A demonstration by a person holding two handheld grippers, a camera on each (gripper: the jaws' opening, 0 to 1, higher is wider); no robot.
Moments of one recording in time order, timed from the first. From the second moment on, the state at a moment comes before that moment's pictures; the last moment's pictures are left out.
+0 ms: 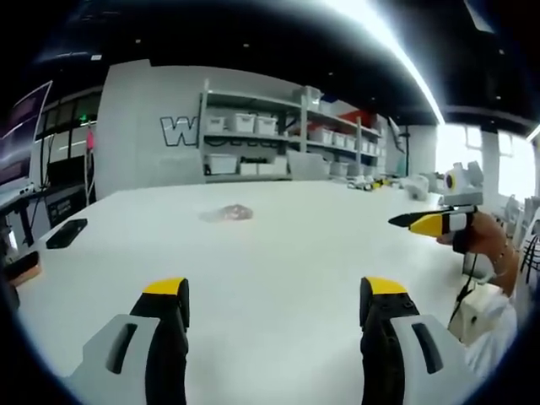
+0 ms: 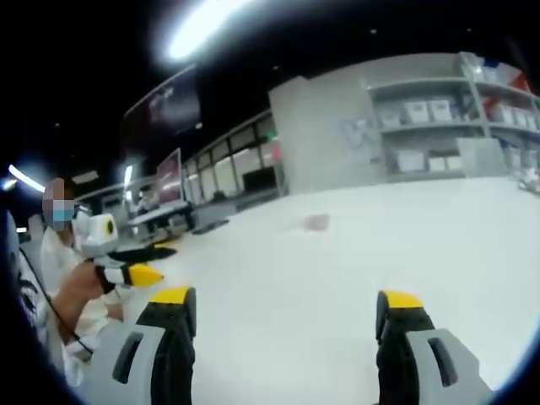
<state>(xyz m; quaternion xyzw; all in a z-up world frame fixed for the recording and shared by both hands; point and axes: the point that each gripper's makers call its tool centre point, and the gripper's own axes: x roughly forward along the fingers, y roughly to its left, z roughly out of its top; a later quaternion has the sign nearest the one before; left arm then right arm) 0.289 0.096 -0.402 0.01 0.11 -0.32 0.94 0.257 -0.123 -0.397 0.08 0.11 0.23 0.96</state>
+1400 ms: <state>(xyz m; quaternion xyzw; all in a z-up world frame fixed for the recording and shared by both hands) 0.285 0.097 -0.401 0.01 0.11 -0.33 0.94 0.267 -0.108 -0.385 0.05 0.10 0.24 0.96</state>
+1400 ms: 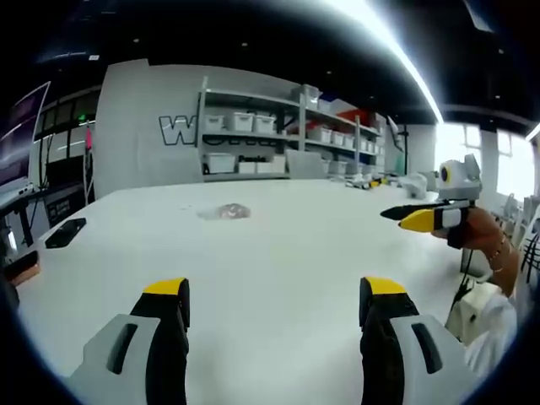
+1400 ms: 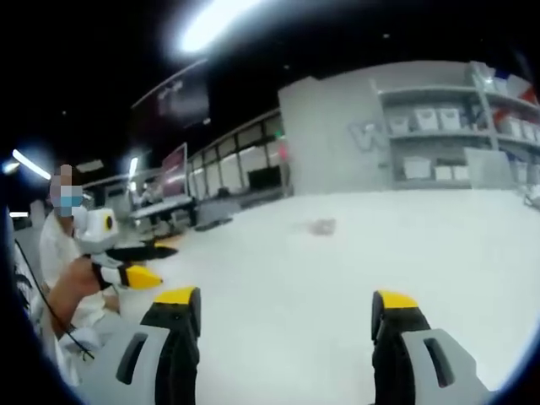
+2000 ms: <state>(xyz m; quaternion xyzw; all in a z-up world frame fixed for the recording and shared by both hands) 0.282 0.101 -0.400 0.01 0.11 -0.32 0.94 0.281 -0.105 -0.384 0.02 0.11 0.24 0.96</state>
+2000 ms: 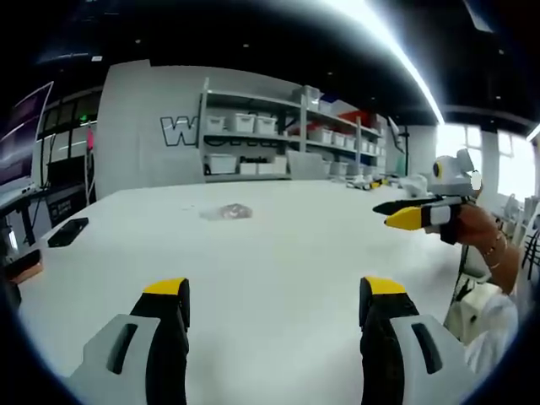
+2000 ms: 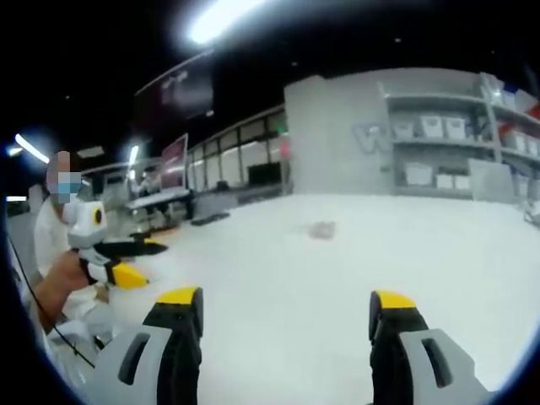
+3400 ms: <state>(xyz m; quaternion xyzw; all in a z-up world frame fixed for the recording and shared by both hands) 0.279 0.101 -0.405 0.01 0.11 -0.32 0.94 0.309 -0.097 -0.408 -0.02 0.14 0.23 0.96</state>
